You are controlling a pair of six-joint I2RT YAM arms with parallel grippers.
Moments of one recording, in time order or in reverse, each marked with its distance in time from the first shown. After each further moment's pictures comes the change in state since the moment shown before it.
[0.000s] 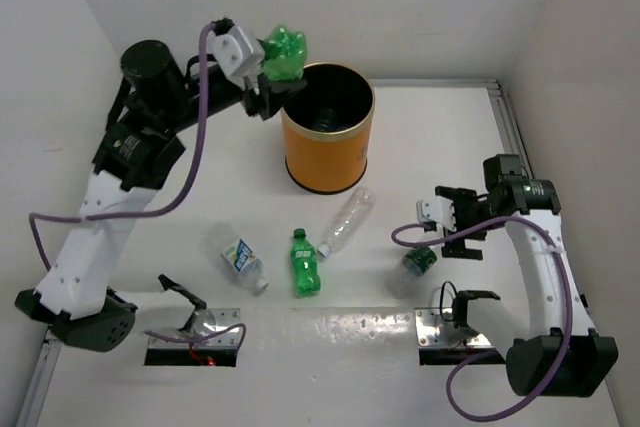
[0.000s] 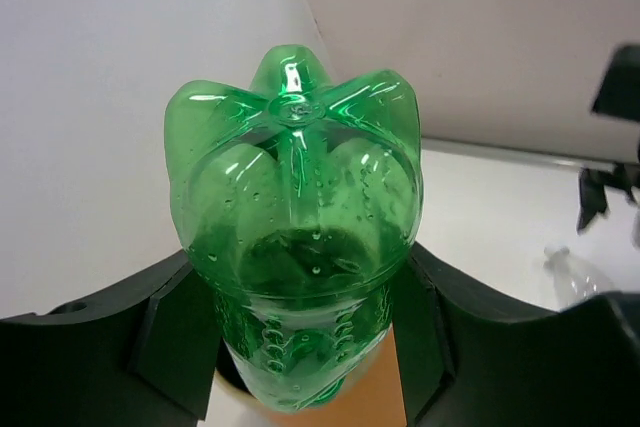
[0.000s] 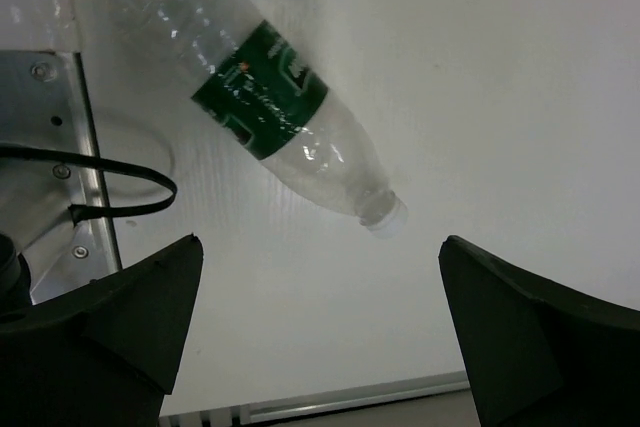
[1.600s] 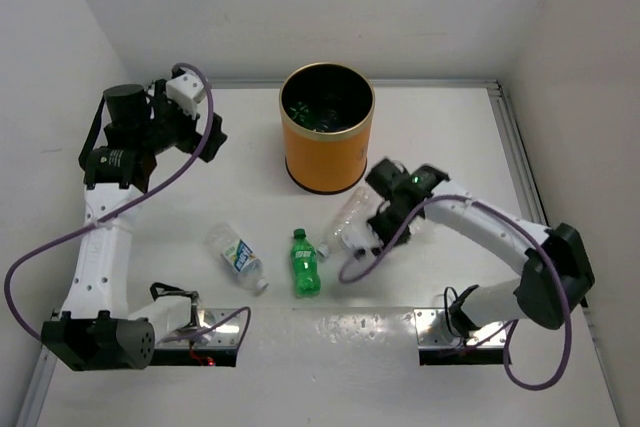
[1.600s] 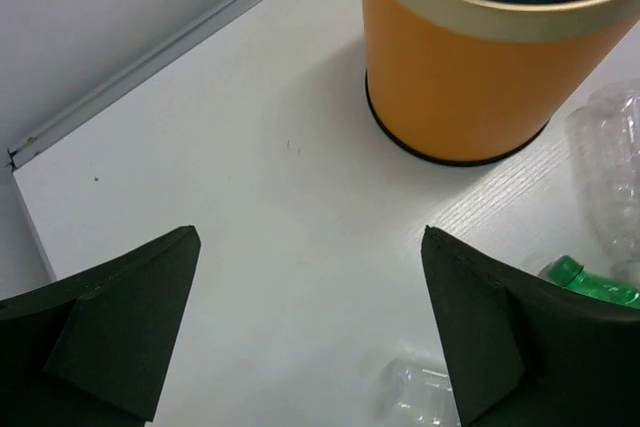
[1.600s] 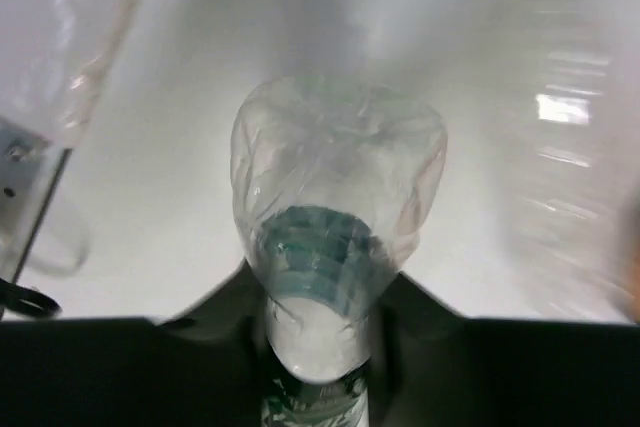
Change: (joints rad) left arm 0.535 -0.141 -0.441 -0.208 -0.003 0.086; right arm 0.739 0.379 -0.115 0.306 0.153 0.086
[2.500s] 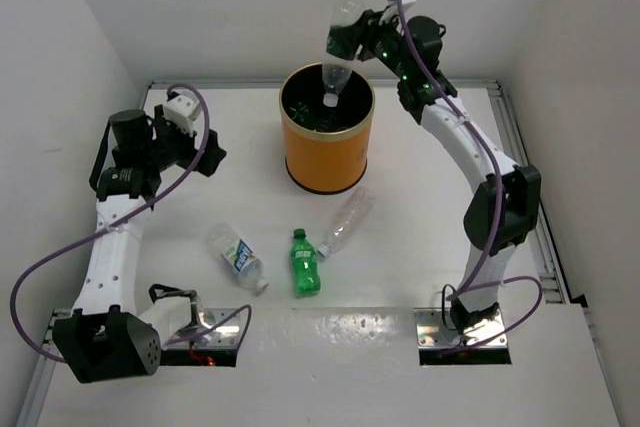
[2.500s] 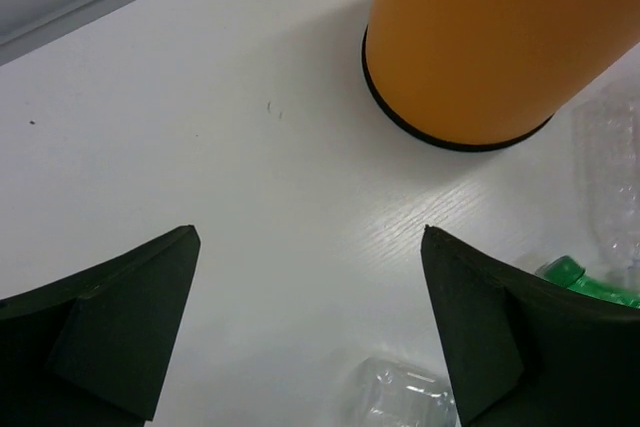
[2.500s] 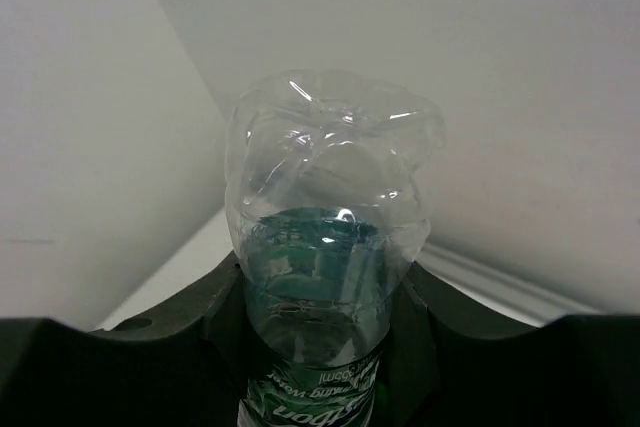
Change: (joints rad) left arm 0.100 -0.059 -0.281 0.185 0.059 -0.086; right arm -0.335 0.481 0.929 1.270 0.023 1.849
